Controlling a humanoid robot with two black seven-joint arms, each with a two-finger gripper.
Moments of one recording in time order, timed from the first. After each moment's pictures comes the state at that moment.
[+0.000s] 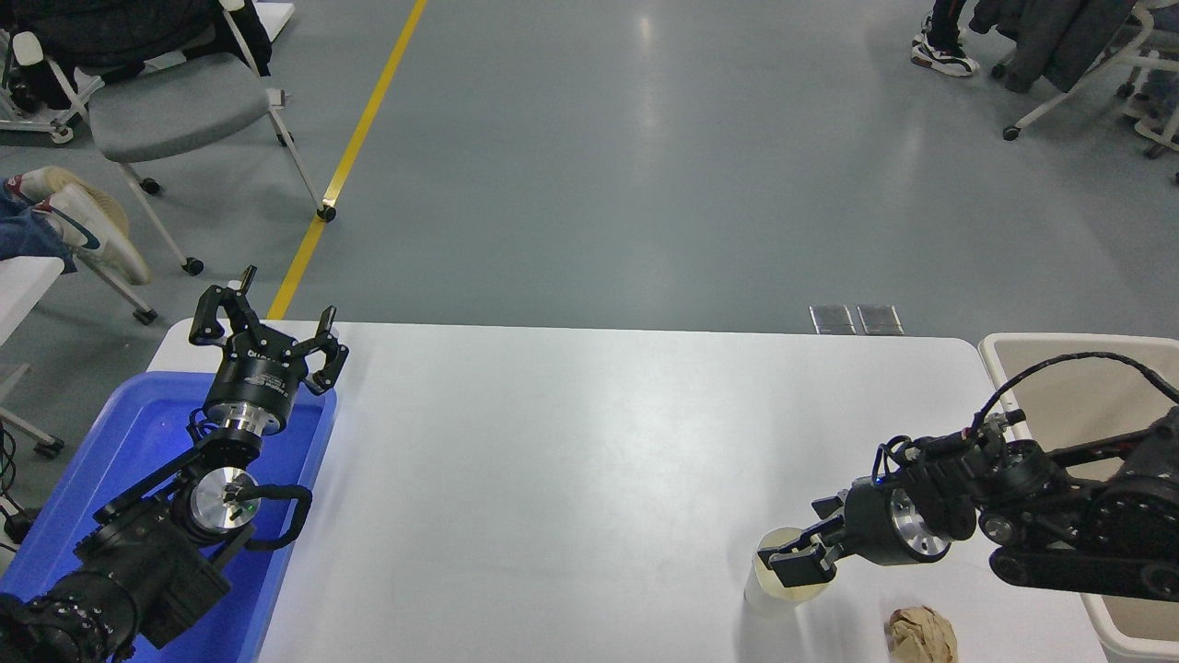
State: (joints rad) left arm -0.58 0.29 -0.80 -0.47 -0.06 -0.51 -0.59; right arm 1.27 -0.59 -0.60 1.44 -1.40 0.00 0.05
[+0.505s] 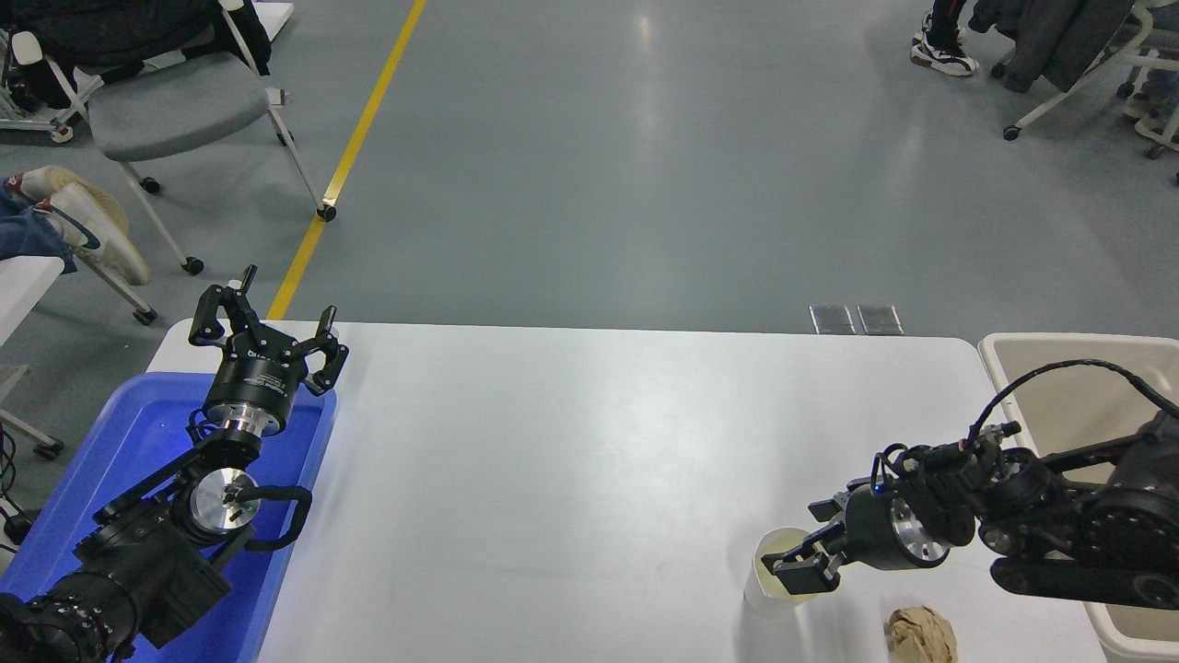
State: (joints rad) left arm -0.58 0.29 -0.80 -0.47 -0.06 -0.51 -0.59; right arm 1.27 -0.58 -0.64 1.39 -1.46 -0.02 0.12
